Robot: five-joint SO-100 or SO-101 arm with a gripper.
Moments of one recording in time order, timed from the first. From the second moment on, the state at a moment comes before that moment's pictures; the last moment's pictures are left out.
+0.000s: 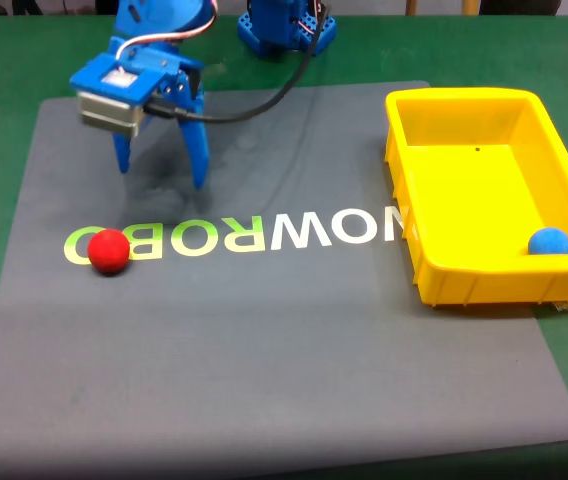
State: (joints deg) arm 27.9 83.8 104.4 27.1 -96.4
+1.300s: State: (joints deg) arm 27.9 49.0 65.5 28.2 -94.1
